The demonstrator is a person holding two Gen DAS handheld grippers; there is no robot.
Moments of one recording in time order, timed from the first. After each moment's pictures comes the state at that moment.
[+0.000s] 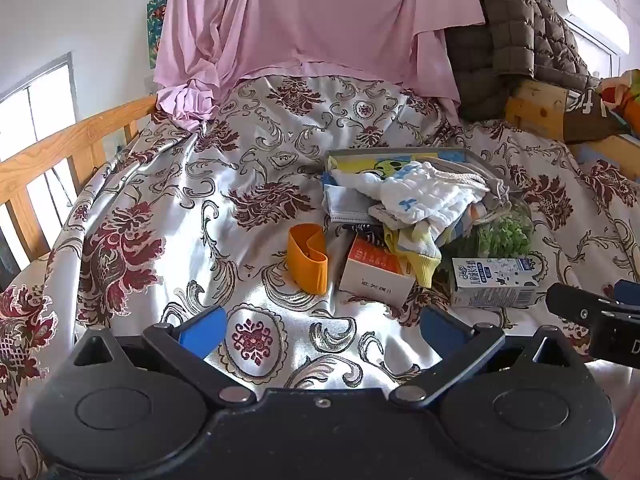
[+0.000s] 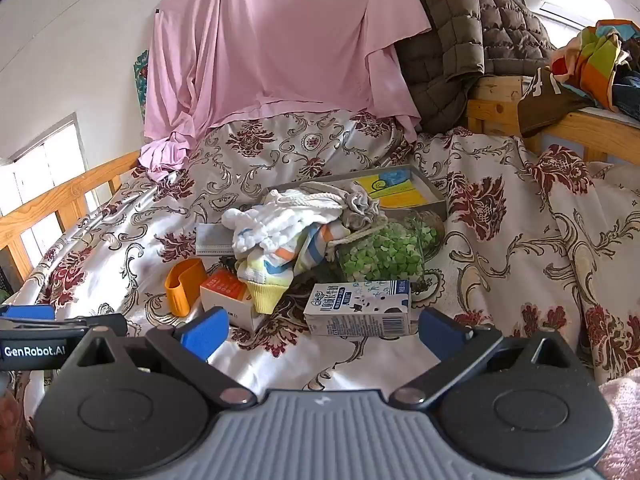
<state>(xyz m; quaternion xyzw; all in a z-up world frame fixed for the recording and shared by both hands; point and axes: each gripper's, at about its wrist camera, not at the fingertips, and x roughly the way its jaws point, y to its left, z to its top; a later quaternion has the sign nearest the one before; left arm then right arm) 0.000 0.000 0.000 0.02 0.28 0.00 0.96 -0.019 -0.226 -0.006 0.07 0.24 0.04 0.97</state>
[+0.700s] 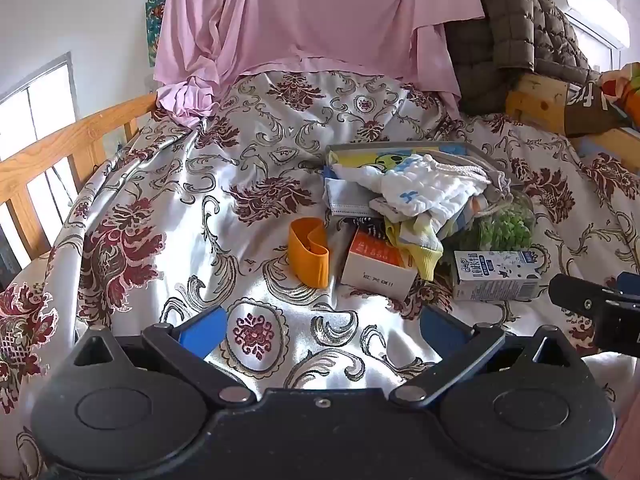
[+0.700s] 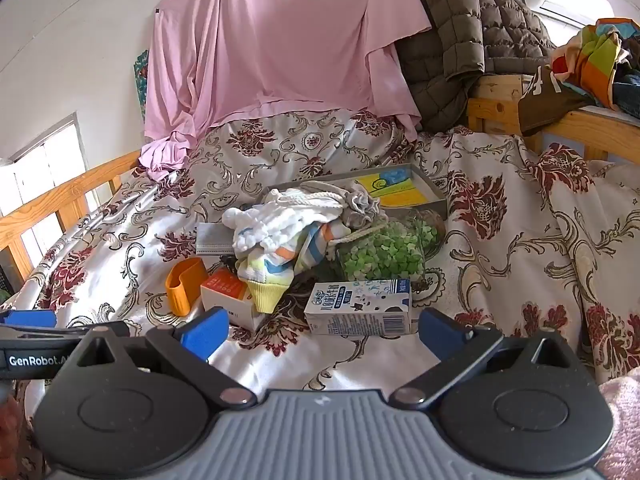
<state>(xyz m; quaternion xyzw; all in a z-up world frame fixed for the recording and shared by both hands) 0.001 0.001 -0.004 0.02 0.28 0.00 0.96 -0.019 -0.226 -0.006 0.07 0.24 0.04 0.97</state>
